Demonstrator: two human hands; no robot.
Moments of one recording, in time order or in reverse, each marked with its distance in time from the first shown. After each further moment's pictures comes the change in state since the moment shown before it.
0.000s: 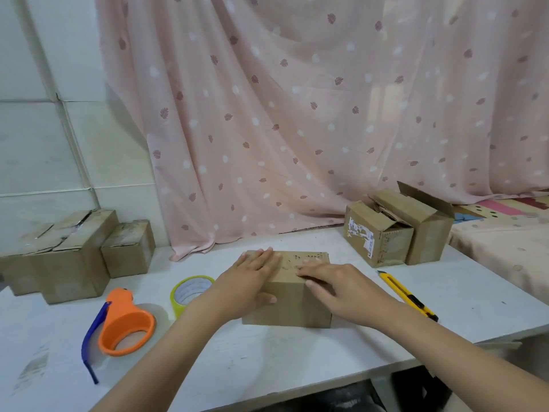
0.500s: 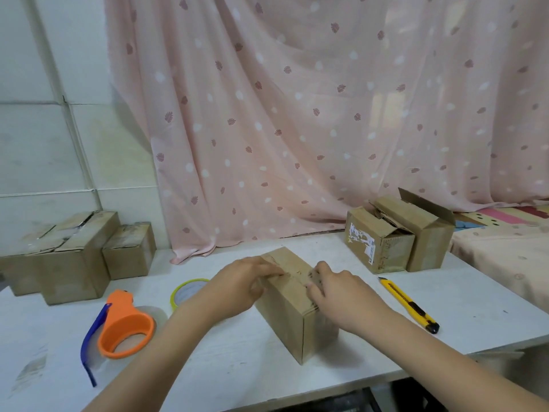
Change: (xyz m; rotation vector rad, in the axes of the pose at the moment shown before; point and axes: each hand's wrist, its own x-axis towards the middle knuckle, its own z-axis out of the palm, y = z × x) left_hand -0.011 -0.010 -0.009 -0.305 0.238 0.068; right_hand 0.006 -0.037 -0.008 -0.225 -0.169 0.459
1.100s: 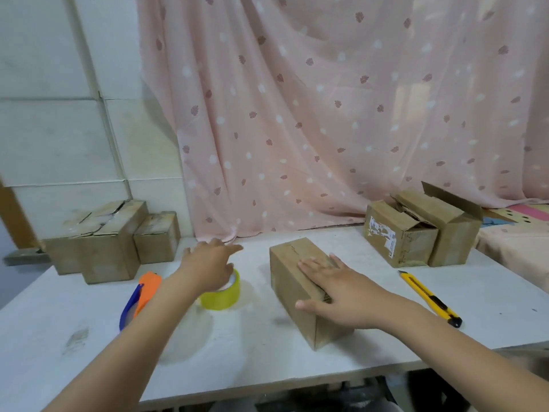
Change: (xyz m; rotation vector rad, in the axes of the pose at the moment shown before) left_hand -0.036 -0.042 -0.041 0.428 -0.154 -0.546; right_hand -0.016 -0.023 -0.015 -0.025 -0.226 -0.364
